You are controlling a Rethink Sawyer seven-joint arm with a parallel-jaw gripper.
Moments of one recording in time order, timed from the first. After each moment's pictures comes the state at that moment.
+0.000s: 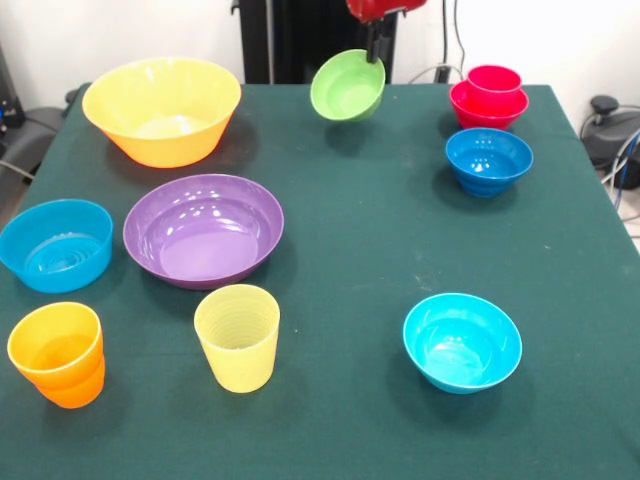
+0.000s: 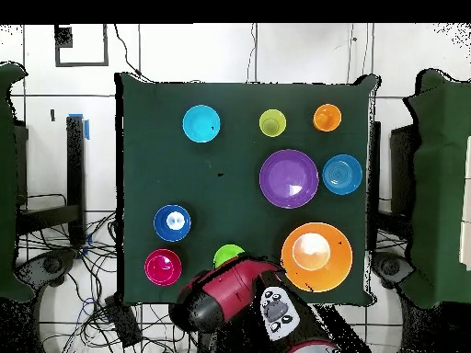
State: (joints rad) arm -0.32 -0.79 0.25 2.21 -0.75 0.31 1.83
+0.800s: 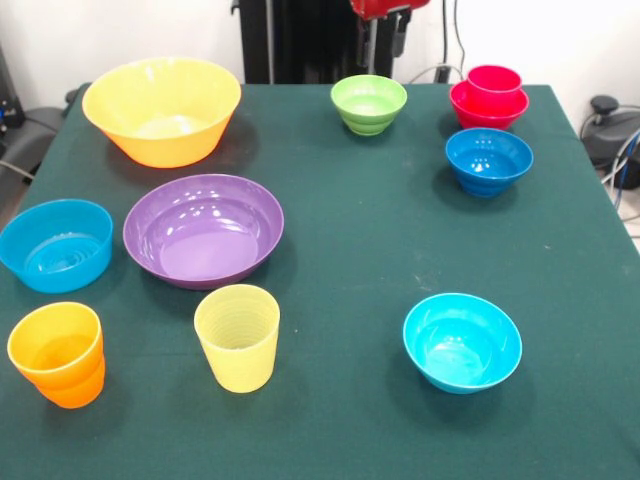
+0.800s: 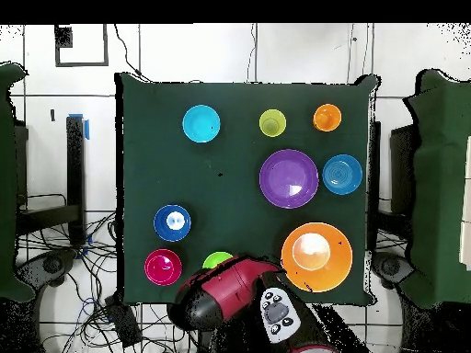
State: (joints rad) arm -0.32 -0.81 0.25 2.21 -0.72 0.31 1.83
